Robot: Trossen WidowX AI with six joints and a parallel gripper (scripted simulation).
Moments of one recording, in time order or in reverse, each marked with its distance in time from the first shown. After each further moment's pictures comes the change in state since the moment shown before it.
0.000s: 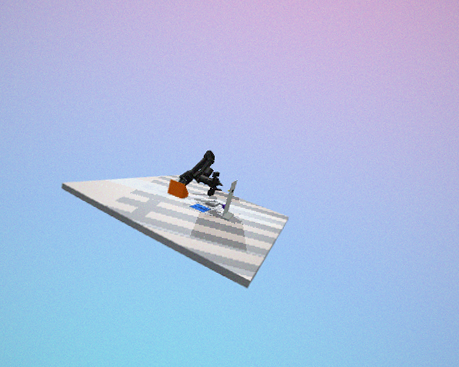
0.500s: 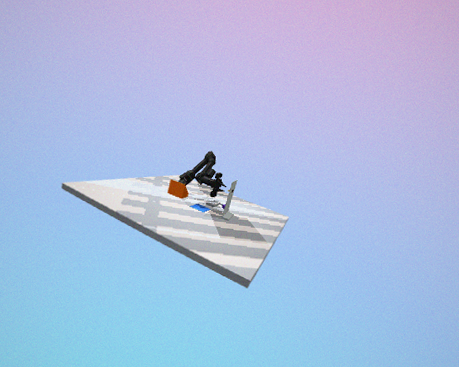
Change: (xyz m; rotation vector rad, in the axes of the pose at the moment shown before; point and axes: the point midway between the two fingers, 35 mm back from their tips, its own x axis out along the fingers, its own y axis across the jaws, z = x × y) arm 0.022 -0.001 0.005 -0.036 -0.005 -0.022
